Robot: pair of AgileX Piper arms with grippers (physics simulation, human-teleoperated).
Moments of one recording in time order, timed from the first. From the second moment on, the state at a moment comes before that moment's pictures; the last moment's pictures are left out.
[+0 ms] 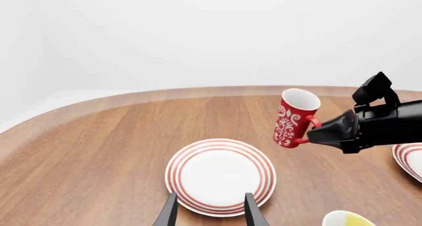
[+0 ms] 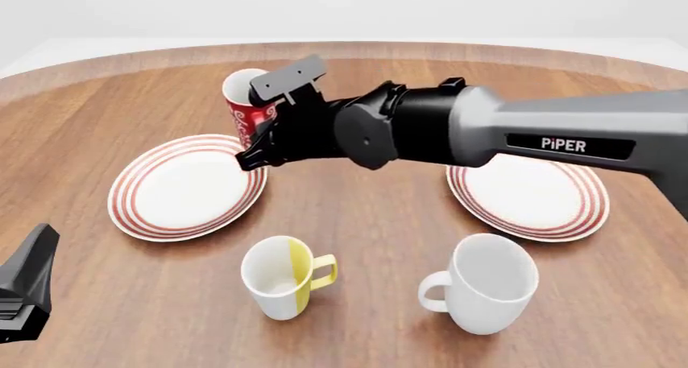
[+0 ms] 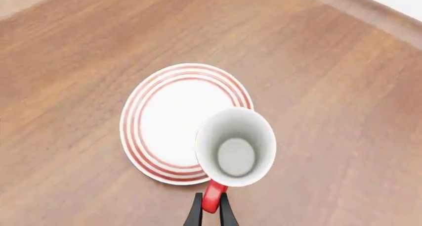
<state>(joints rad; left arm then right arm) 0.00 0.00 0.00 0.00 0.00 0.82 1.89 -1.40 0.12 0.01</state>
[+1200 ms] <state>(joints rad) 0.00 0.00 0.00 0.00 0.00 0.90 2.19 -1.75 0.14 0.02</state>
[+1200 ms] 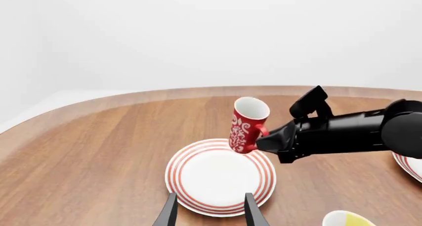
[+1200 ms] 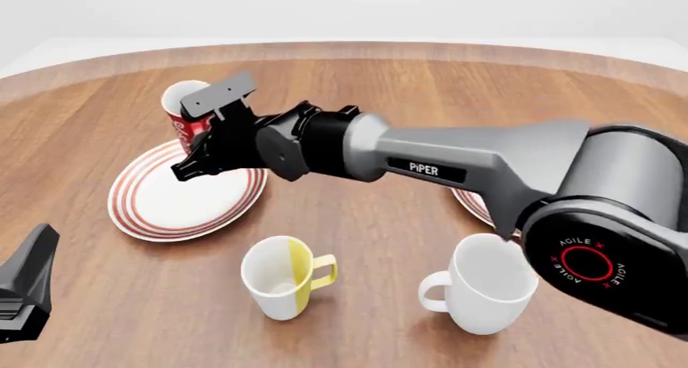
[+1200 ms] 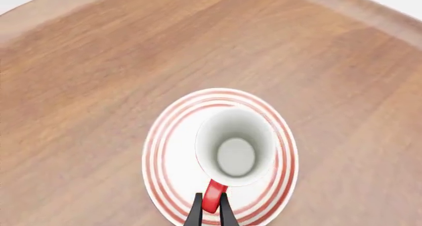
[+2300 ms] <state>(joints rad) 0.00 0.00 0.00 0.00 0.00 0.93 2.35 -1.93 0.21 0.08</state>
